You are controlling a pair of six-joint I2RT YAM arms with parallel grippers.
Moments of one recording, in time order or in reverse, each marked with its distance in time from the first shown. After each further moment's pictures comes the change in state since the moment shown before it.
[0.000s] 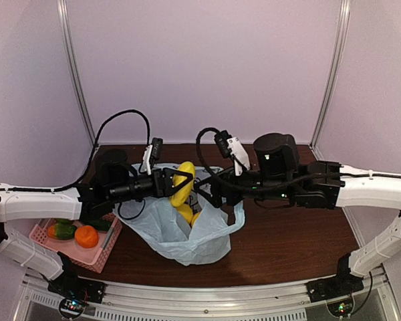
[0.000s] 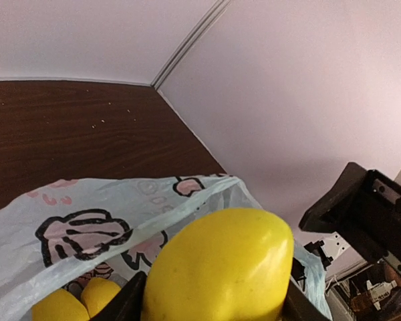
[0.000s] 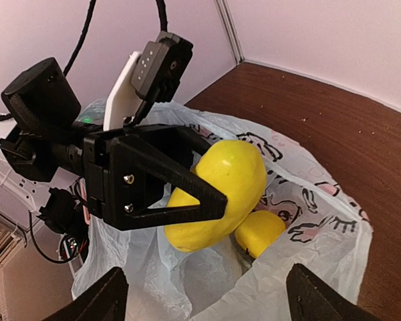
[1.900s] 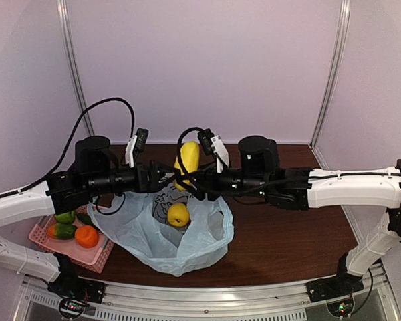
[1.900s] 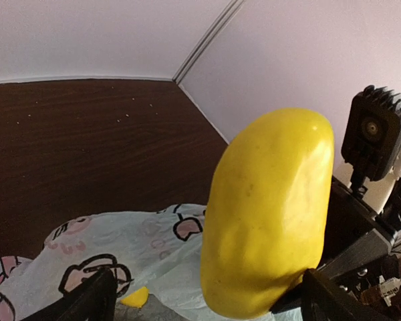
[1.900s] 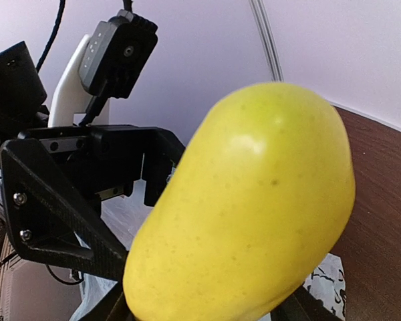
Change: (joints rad) left arm 0.000 -0.224 0.103 -0.437 -0.092 0.050; right arm -0.055 0.216 -0.014 0.371 -0.186 -0.043
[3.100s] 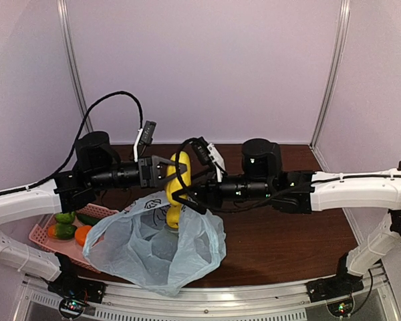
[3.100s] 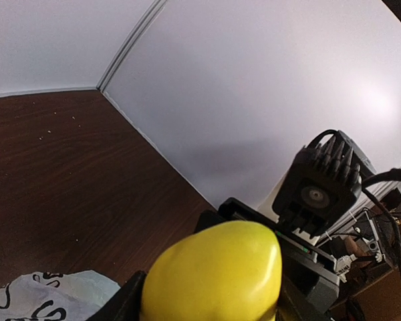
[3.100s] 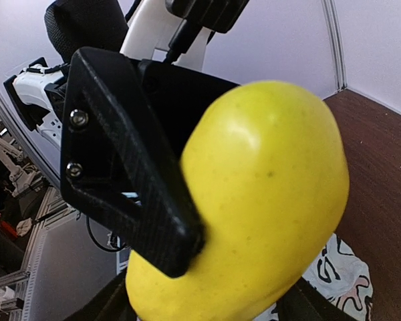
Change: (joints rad) left arm 0.000 0.059 0.005 0.238 0.257 -0.068; right arm 0.013 -0.028 -0.035 0.027 -0.246 -0.053
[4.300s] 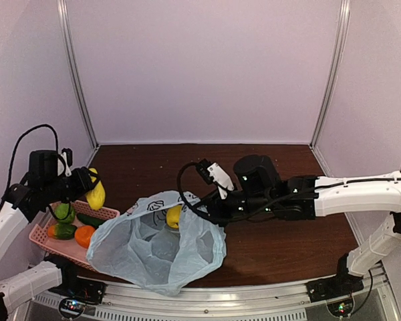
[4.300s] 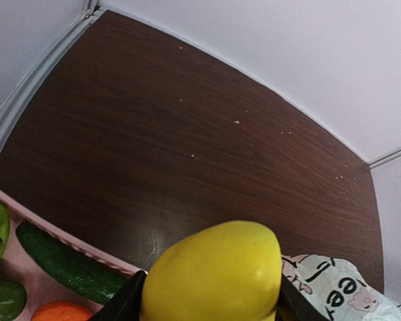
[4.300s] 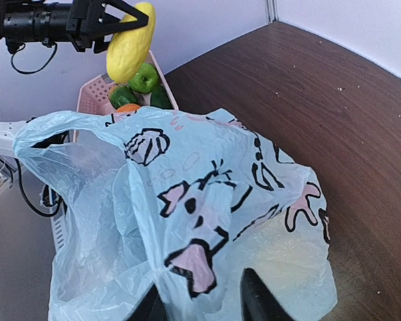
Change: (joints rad) left arm 0.655 -0.412 -0.095 -0.791 -0.336 0.088; right arm 0.048 -0.034 -0.042 -0.280 0.268 -0.026
